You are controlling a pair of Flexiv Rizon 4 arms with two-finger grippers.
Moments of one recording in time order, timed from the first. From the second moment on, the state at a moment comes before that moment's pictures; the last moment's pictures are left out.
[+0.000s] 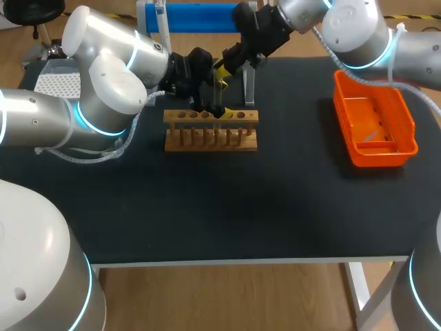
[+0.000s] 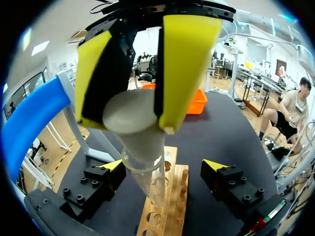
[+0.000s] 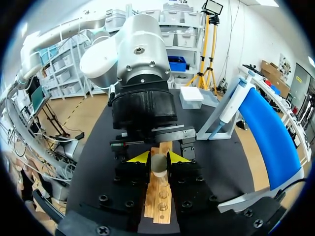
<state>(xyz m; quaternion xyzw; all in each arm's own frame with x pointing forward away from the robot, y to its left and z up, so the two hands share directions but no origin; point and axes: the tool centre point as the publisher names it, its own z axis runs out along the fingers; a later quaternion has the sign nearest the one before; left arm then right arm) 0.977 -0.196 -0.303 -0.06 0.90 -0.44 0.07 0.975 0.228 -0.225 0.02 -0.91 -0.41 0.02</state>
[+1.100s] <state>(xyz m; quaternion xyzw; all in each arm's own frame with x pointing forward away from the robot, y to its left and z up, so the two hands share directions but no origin) 0.977 -0.196 -0.303 -0.06 0.90 -0.44 0.07 0.977 0.231 -0.220 0.02 -0.91 -0.42 0.02</state>
